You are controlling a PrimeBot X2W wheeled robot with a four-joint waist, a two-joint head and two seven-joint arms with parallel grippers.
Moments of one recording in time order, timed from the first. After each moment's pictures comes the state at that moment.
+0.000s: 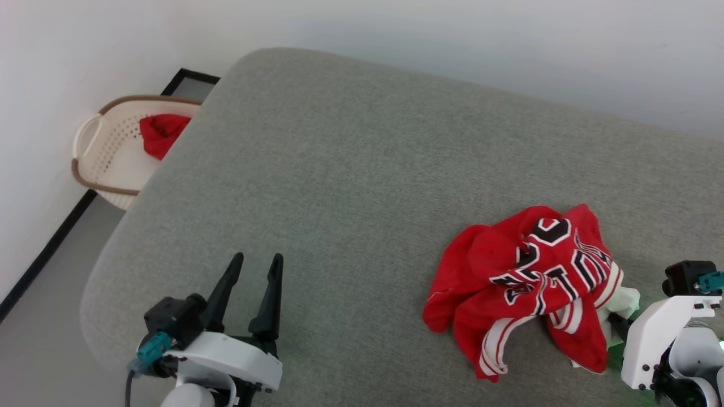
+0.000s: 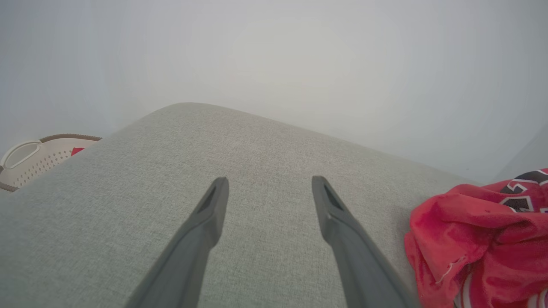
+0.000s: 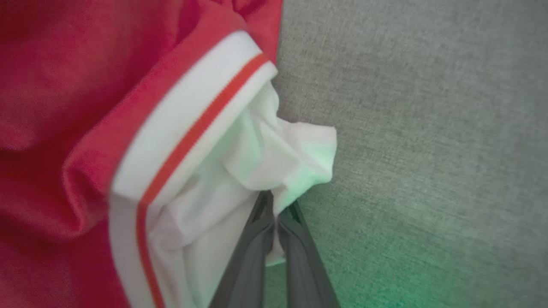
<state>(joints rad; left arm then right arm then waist) -0.19 0.16 -0.19 0.29 -0.46 -0.12 -0.26 -0.20 -0.23 -0.06 0.27 0.36 0.13 0.64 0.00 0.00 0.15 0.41</state>
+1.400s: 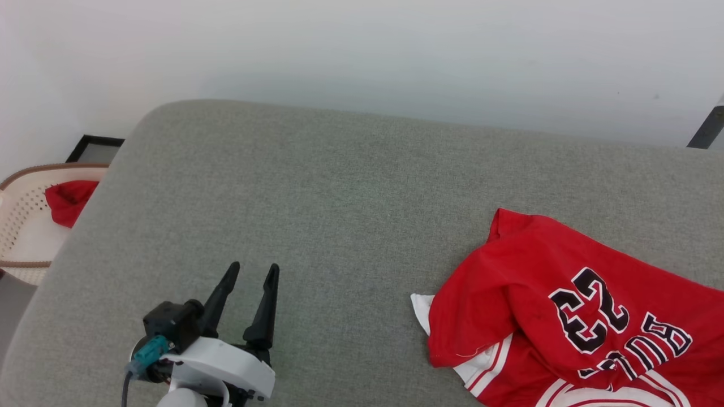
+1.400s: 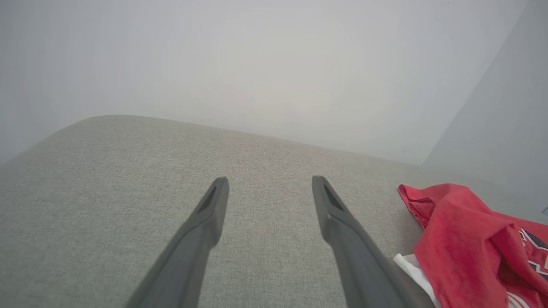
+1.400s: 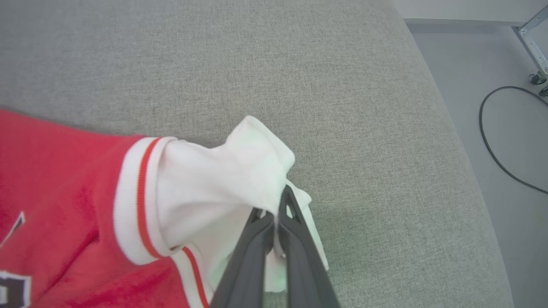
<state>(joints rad) -0.19 0.20 -0.21 0.32 -0.47 -0.13 -0.26 -0.21 -0.49 -0.35 0.52 0.33 0.13 0.47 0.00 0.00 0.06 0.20</state>
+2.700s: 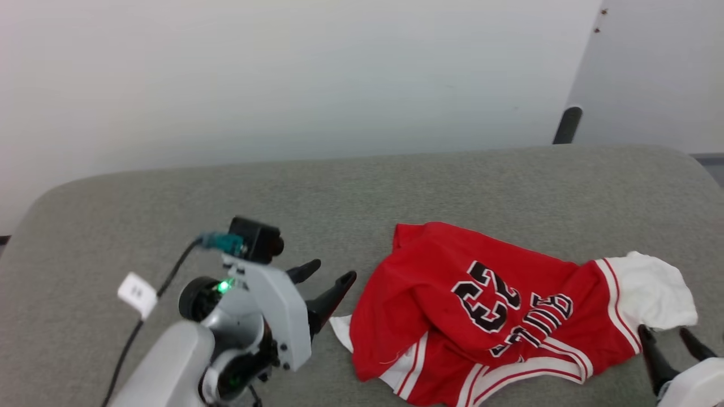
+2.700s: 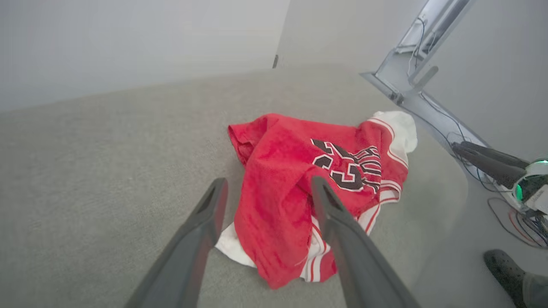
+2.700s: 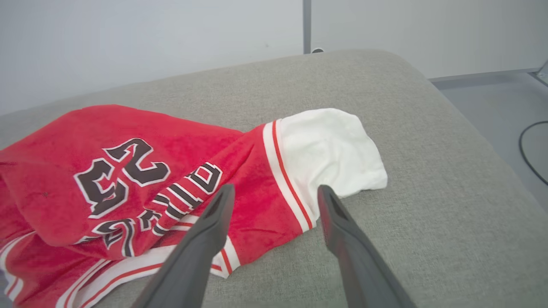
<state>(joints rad) -0.35 0.33 -0.42 0.07 -0.74 -0.11 0.48 0.03 -0.22 -0.17 0.09 0.35 0.13 0.29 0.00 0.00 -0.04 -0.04</state>
